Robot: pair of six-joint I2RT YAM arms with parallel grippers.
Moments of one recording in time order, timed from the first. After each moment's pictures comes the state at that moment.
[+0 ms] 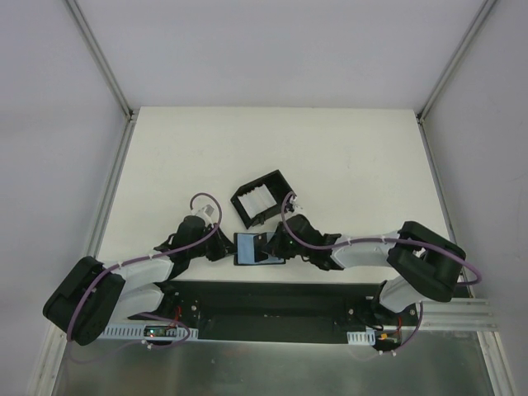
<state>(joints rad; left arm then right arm) -0.53 1.12 0.14 0.26 0.29 -0.94 1.04 1.53 0.57 0.26 0.04 1.07</state>
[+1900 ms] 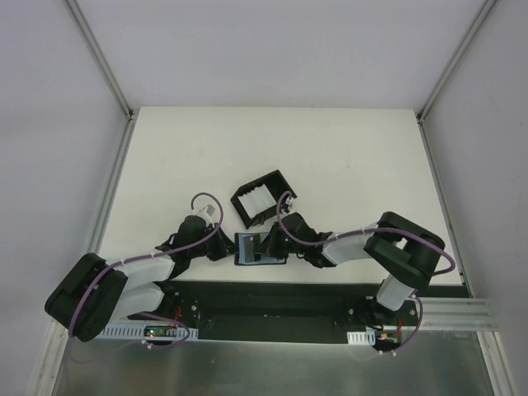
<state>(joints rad) -0.54 1.15 0.14 0.29 0.29 -0.95 1.01 1.66 0.56 0.43 -0.07 1.20</state>
